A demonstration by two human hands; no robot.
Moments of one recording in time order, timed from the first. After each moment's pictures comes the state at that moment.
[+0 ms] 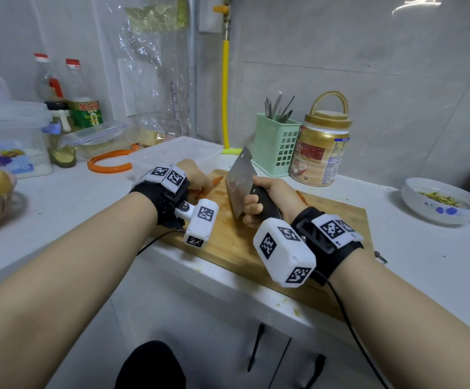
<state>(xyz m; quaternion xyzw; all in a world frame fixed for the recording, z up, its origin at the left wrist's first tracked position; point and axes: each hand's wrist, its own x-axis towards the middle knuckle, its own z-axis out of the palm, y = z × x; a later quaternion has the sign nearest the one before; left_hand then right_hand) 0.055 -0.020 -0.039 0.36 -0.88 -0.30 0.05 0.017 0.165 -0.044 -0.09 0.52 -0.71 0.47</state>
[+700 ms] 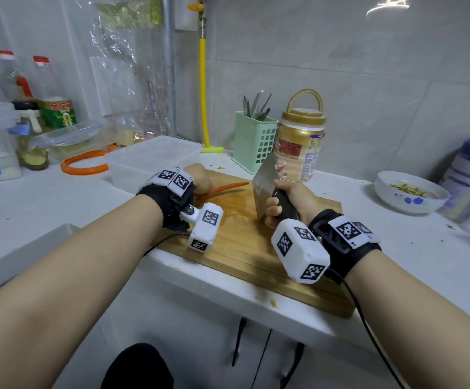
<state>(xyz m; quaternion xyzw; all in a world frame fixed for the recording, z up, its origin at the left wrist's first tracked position) 0.014 0.010 -0.053 0.28 -0.94 -0.20 0.02 -0.007 0.224 -0.047 -0.01 0.53 -0.75 0.40</state>
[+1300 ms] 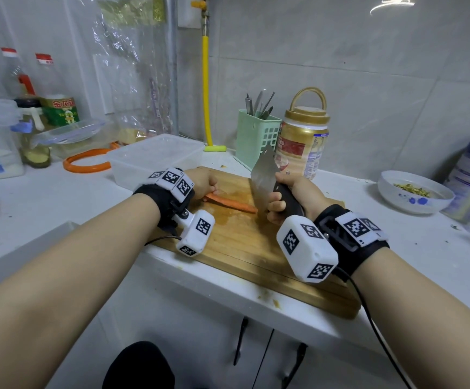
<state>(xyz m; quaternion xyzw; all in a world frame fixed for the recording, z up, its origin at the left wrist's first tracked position) 0.019 -0.002 -0.060 0.13 -0.98 -0.17 -0.01 -0.010 0.222 -0.041 -0.04 0.56 -0.73 0.39</state>
